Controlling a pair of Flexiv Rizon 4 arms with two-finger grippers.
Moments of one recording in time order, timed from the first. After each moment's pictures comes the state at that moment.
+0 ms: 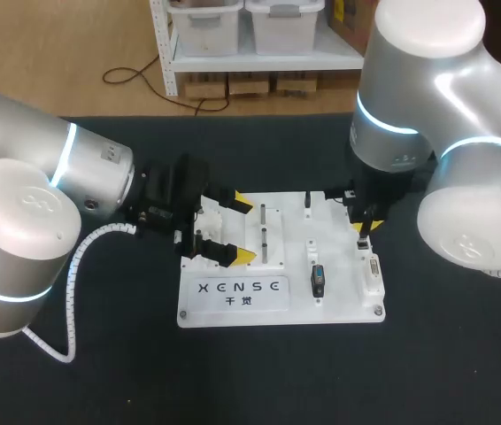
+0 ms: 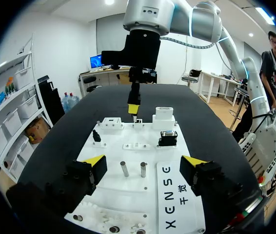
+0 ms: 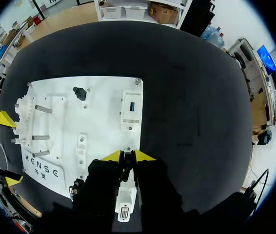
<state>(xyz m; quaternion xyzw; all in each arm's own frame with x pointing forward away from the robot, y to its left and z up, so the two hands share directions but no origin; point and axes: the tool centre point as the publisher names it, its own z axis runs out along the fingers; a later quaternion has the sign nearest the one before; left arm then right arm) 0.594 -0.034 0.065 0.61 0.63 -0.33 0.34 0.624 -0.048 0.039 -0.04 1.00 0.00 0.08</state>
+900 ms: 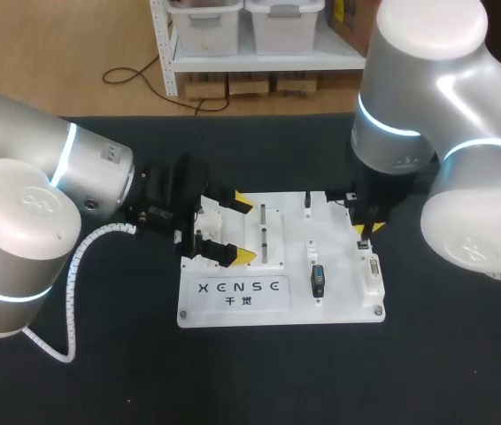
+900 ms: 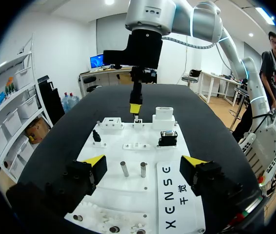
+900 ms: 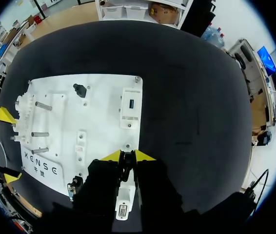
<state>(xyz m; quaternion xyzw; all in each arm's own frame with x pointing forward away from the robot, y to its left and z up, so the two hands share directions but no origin) 0.594 -0.034 0.065 0.61 0.63 -0.33 0.34 0.620 -0.050 0.039 -0.04 1.00 0.00 0.08</state>
